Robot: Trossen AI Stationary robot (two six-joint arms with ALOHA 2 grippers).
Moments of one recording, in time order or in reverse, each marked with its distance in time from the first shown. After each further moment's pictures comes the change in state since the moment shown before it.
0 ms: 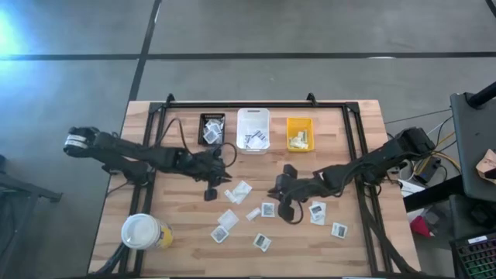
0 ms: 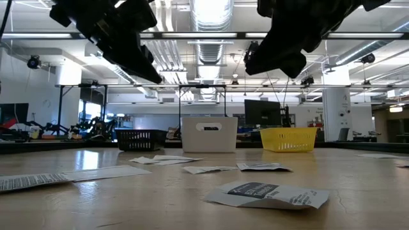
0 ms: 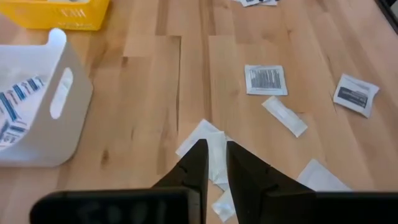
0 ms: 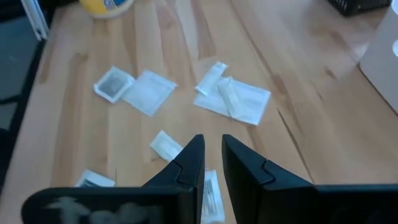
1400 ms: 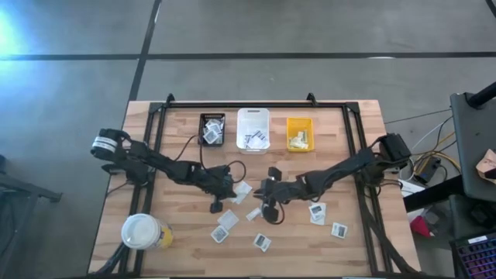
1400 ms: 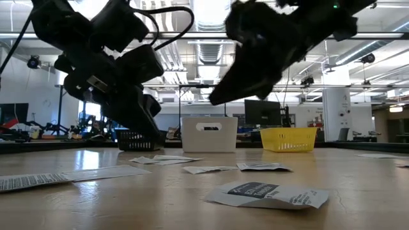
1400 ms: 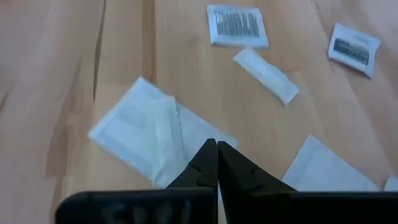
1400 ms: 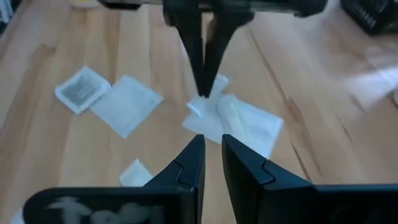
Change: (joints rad) left arm -0.042 0.328 -0.142 0.440 0.144 -0.060; right arm -0.052 0.258 0.061 0.226 0.000 -0.144
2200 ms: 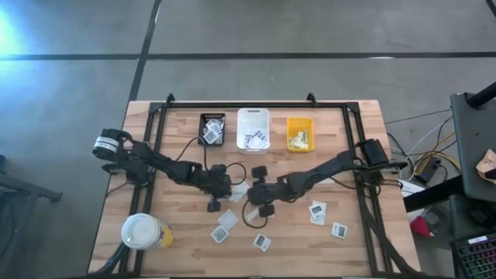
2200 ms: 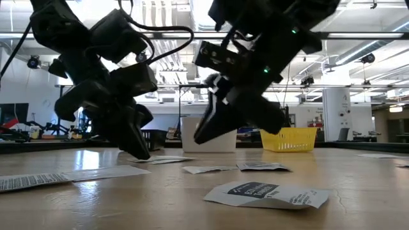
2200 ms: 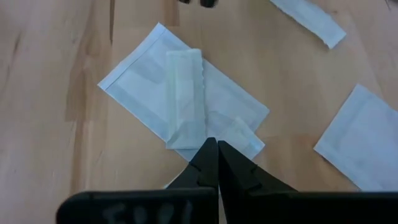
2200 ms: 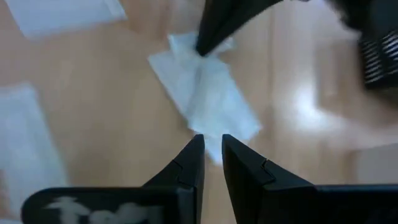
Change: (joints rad) left arm 0.004 0.036 -0.018 -0.105 -0.063 0.034; right arm -0.052 0.218 0.220 -0.219 0.043 -0.540
